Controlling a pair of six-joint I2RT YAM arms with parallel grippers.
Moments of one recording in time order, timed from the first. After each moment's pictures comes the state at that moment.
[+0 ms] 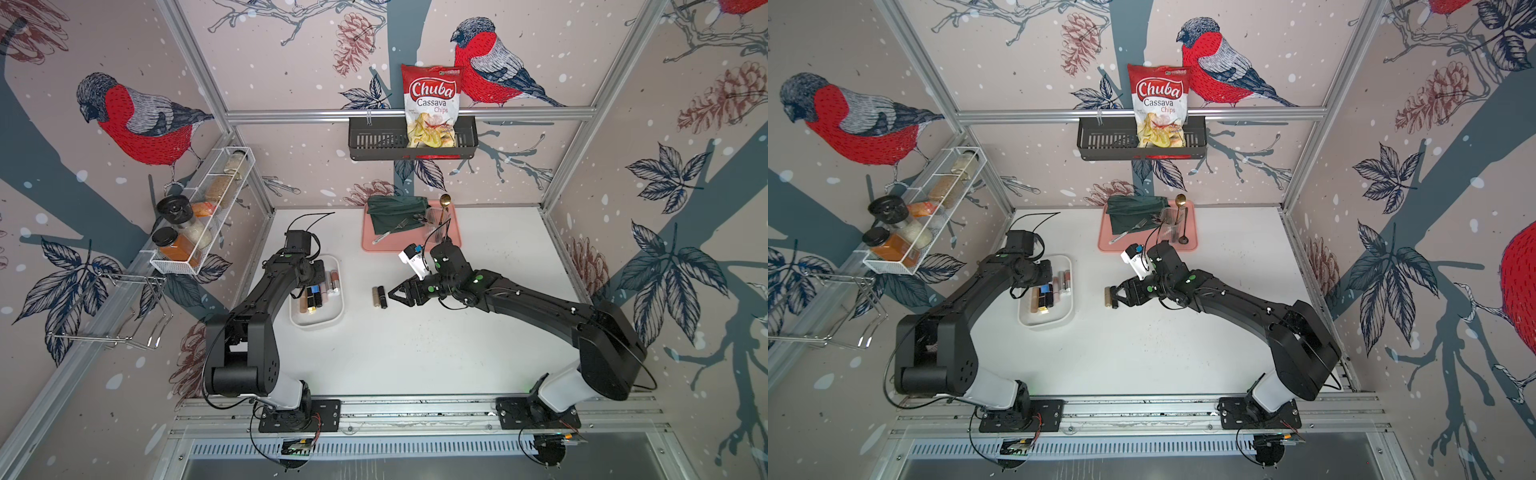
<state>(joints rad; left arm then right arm) 0.00 1.54 1.05 -0.61 -0.03 -0.18 0.82 1.55 1.06 -0.15 -0.52 0.34</state>
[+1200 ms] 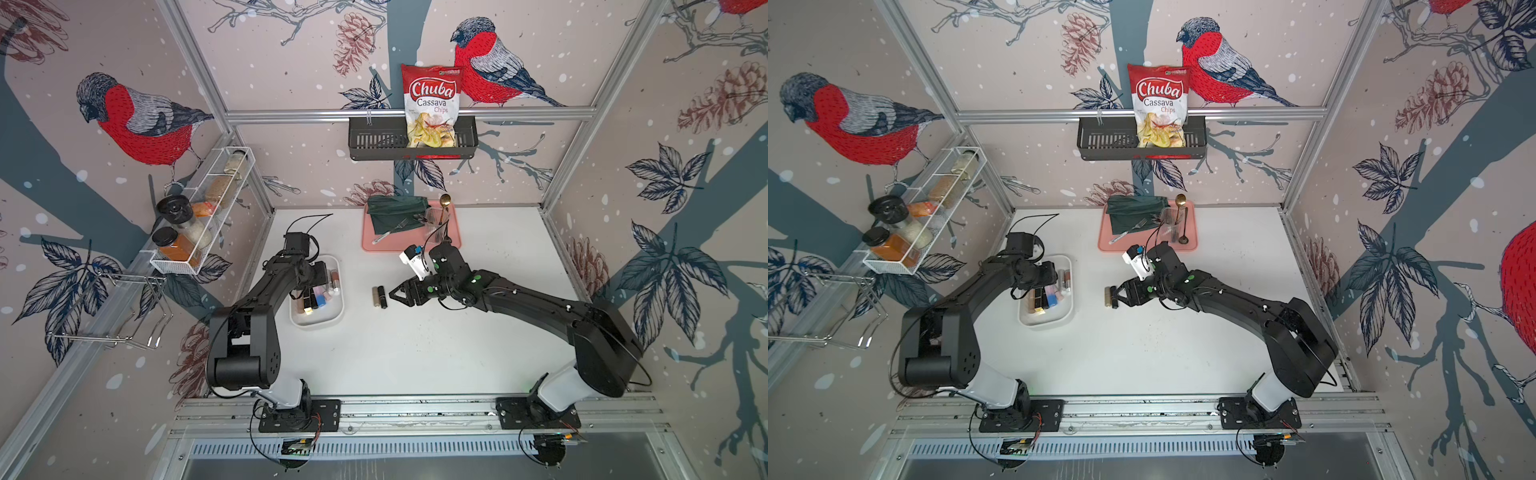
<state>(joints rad) 0.03 1.51 1.02 -0.57 0.11 -0.19 0.83 1.59 1.07 -0.16 -0.47 0.34</state>
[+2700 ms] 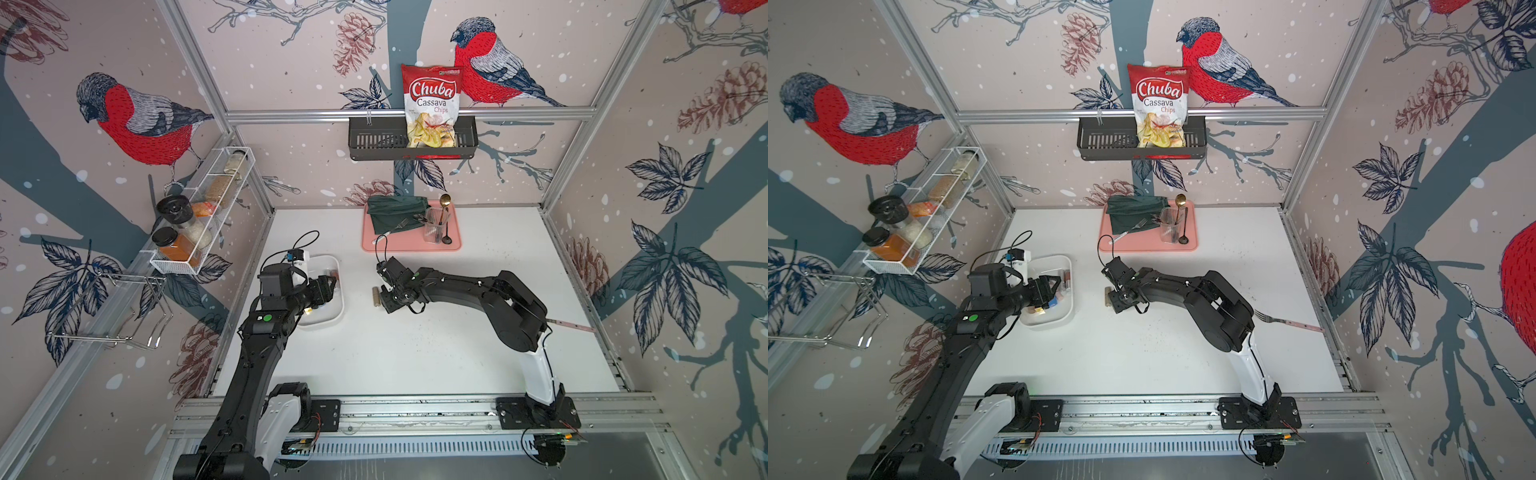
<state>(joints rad) 0.03 0.88 0.68 -0.44 0.37 -0.24 0.95 2.11 1.47 -0.46 0.03 0.28</state>
